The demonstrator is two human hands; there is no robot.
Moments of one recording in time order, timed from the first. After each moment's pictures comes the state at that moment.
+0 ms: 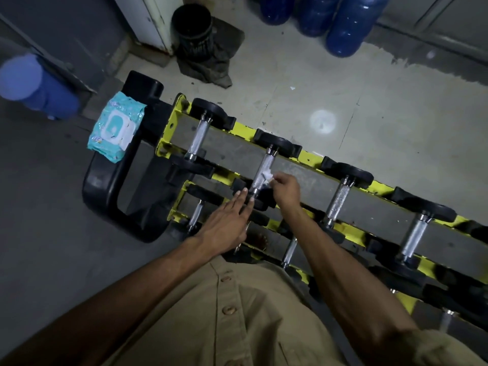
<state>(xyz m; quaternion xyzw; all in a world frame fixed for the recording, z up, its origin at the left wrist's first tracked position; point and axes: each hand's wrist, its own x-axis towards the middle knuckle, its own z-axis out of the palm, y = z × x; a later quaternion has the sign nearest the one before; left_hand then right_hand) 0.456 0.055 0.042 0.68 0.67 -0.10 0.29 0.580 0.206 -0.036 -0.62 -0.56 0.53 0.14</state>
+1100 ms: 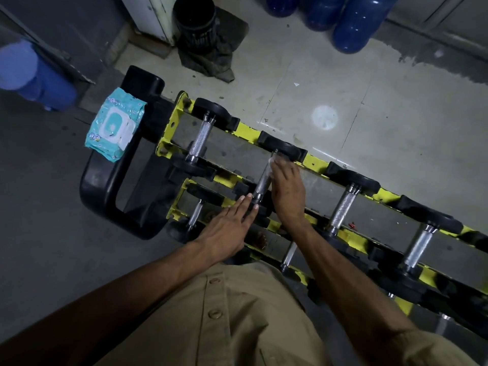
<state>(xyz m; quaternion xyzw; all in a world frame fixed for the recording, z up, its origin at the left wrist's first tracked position) 0.450 0.053 0.037 0.70 0.63 -0.15 0.28 0.582 0.208 -0.037 -0.44 -0.87 0.15 0.15</state>
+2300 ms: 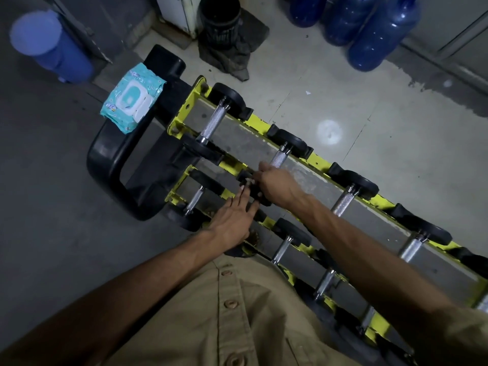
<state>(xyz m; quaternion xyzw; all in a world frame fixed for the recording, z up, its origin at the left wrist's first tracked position) 0.482 0.045 0.028 0.63 0.71 -0.13 0.30 0.559 0.212 0.020 -0.19 -0.96 0.16 -0.12</state>
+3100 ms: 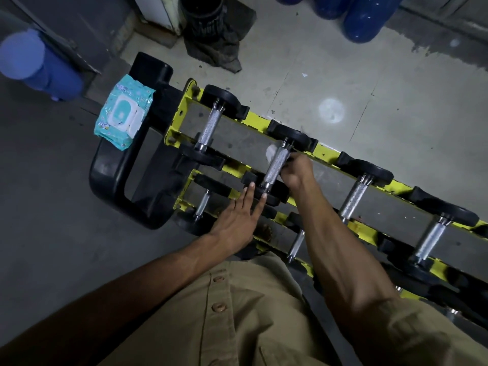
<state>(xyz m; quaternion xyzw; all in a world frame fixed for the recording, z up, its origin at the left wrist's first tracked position) 0.460 0.047 0.028 0.66 0.67 -0.17 0.28 0.539 0.260 -0.056 -0.66 -0.17 0.69 0.25</state>
